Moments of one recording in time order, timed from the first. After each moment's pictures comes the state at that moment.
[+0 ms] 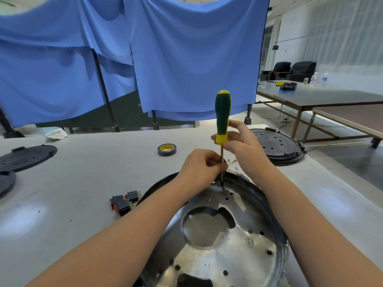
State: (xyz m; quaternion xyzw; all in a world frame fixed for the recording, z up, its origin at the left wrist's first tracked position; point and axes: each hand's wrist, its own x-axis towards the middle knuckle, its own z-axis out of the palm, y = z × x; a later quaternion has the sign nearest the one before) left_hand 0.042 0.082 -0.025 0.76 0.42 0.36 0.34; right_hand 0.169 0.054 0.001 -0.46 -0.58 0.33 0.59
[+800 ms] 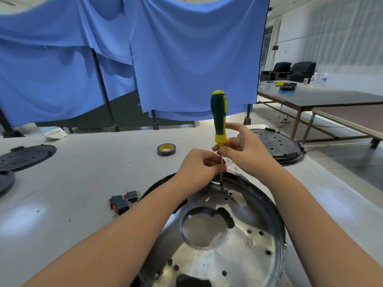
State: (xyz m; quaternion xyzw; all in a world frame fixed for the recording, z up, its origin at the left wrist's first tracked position) left_hand 0.040 0.083 -0.025 0.75 0.42 0.36 0.37; right_hand 0.181 0.054 -0.003 -0.51 -0.62 0.29 0.52
